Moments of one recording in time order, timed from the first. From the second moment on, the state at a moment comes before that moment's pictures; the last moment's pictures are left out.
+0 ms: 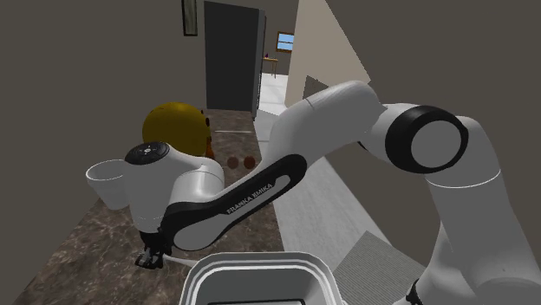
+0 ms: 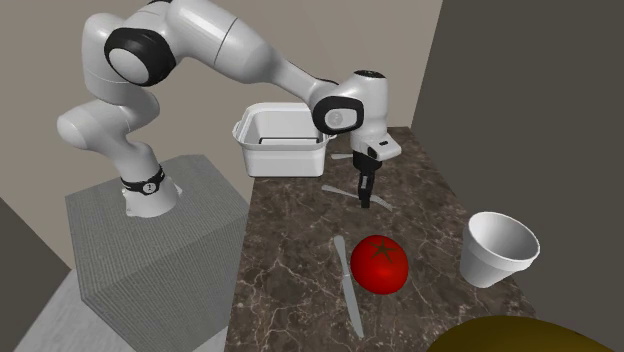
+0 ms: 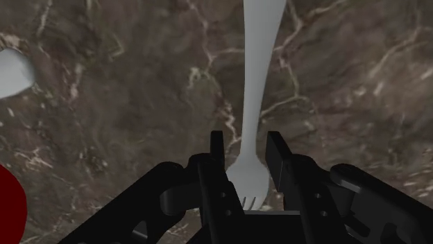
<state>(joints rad) 0.40 0.62 0.39 -1.58 -0.44 2.23 0.41</state>
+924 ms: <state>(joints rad) 0.40 0.58 0.41 -1.56 -0.41 2.16 0.38</state>
